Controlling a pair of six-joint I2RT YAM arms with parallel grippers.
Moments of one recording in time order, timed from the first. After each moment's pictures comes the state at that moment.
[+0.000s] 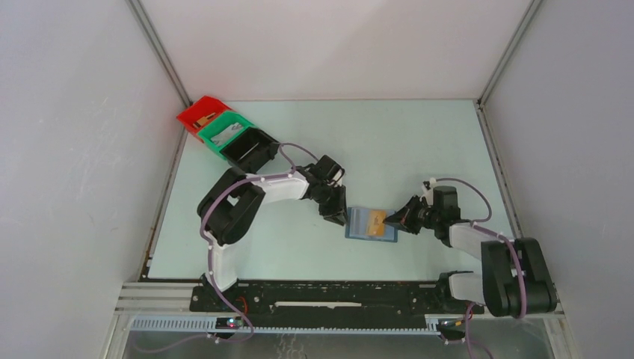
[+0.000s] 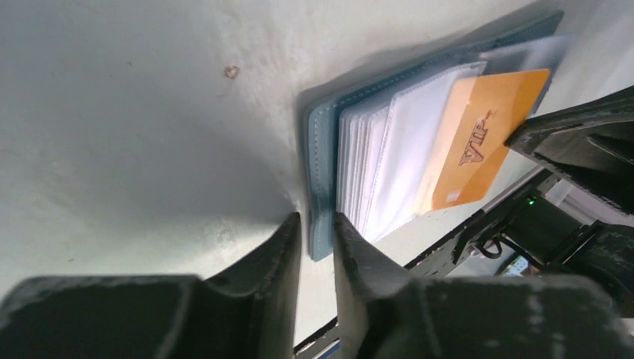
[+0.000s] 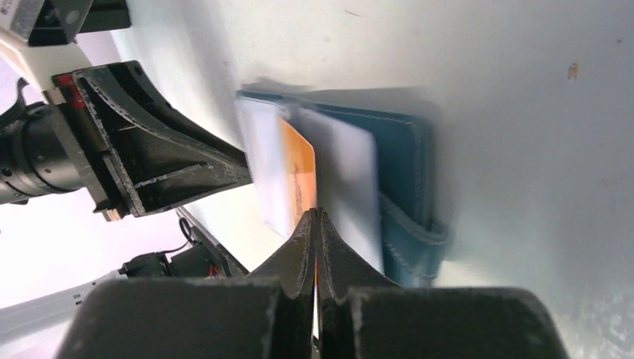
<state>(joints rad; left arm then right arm) -0.74 1.96 1.20 -0.38 0.43 -0.73 0.07 1.31 0.30 0.19 -0.64 0.80</state>
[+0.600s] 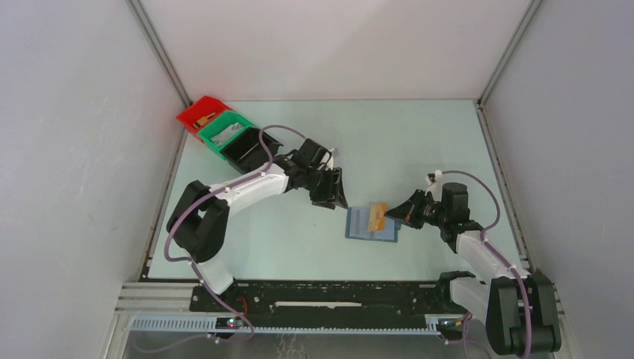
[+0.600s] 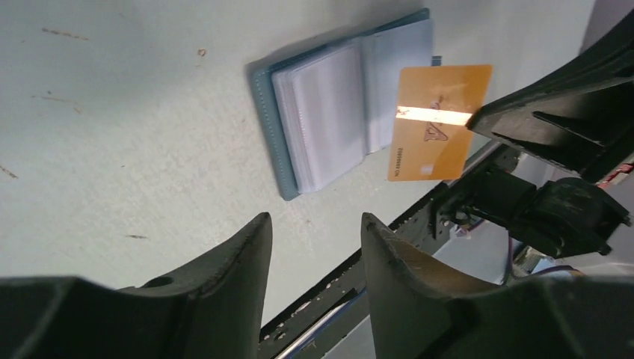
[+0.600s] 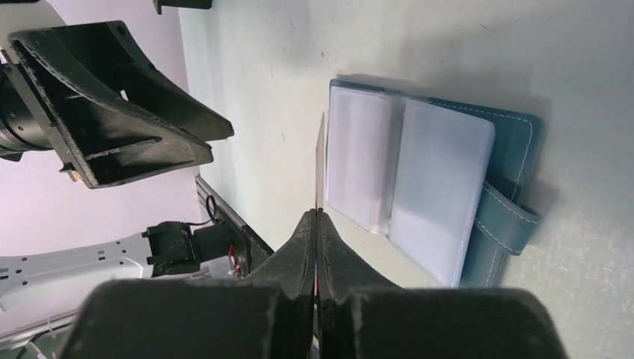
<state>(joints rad) -0.70 1.72 1.20 -0.48 0.40 -0.63 0.04 1.03 0.32 0.06 -0.75 0.77</state>
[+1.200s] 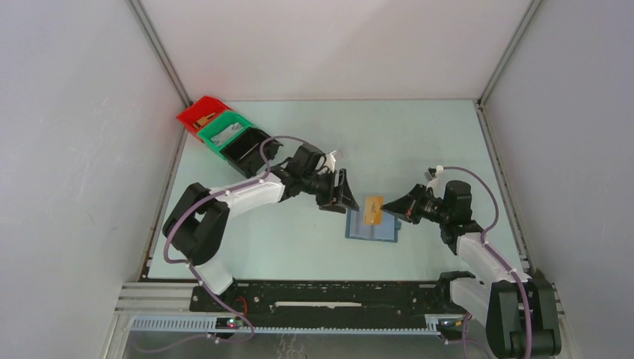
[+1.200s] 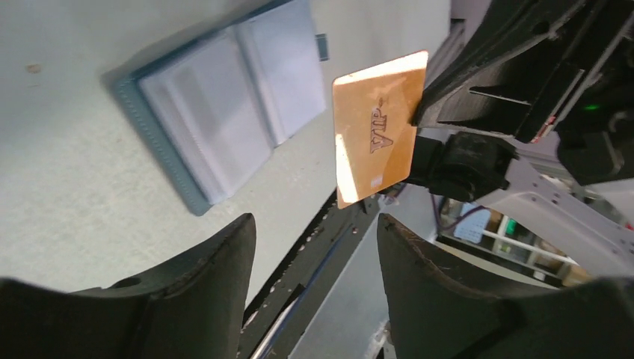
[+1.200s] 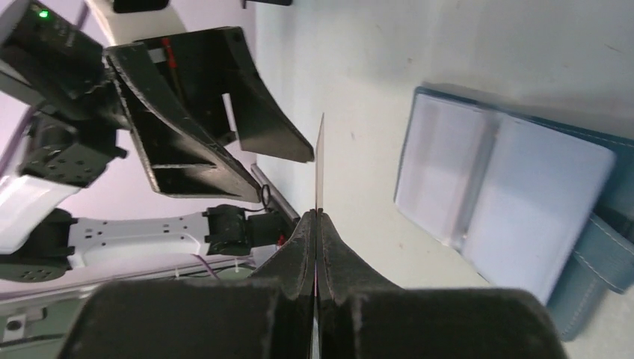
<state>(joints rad) -0.68 1.68 1.08 -0.20 0.65 -0.70 0.04 1.01 0.32 0.19 -0.86 0.89</state>
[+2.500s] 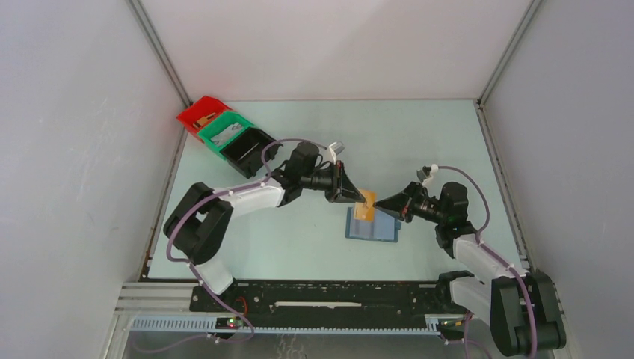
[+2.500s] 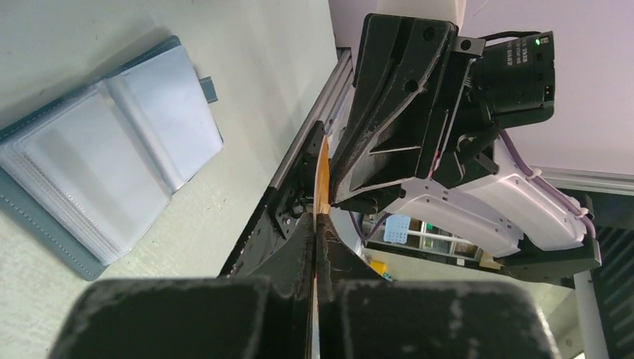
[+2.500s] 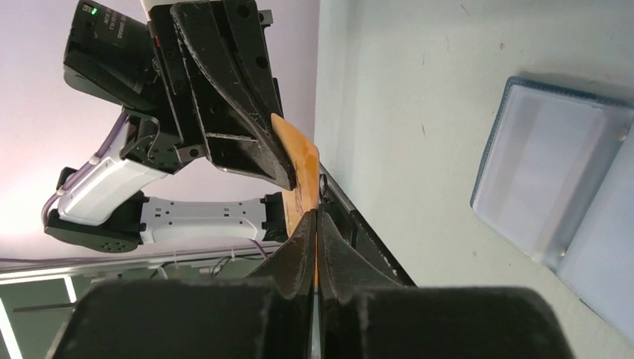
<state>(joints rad) -0.68 1.69 0.99 0.26 0.80 -1.02 0.12 1.03 0.27 0.52 -0.90 1.19</state>
